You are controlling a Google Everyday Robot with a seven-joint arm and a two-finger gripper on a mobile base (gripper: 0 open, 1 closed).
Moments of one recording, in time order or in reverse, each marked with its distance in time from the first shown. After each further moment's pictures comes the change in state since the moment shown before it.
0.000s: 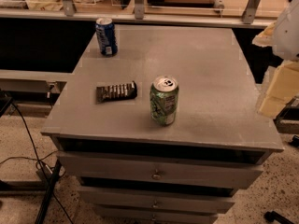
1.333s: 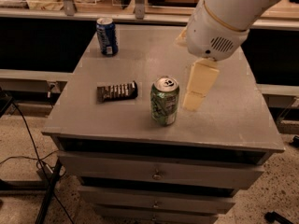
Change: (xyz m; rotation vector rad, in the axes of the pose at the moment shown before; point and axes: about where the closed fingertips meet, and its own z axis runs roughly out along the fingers) arm -0.136 0.018 0.041 -0.128 -0.182 -0.192
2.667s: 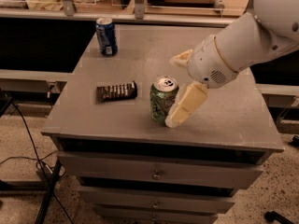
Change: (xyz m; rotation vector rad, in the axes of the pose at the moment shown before) arm -0.001 -0.005 0.056 -0.007 -0.346 0.089
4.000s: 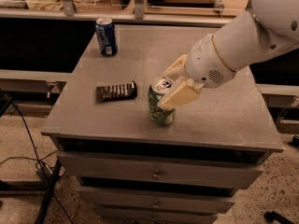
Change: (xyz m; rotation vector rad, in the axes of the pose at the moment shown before) arm -0.007 0.003 0.002 -0.003 -0.009 -0.008
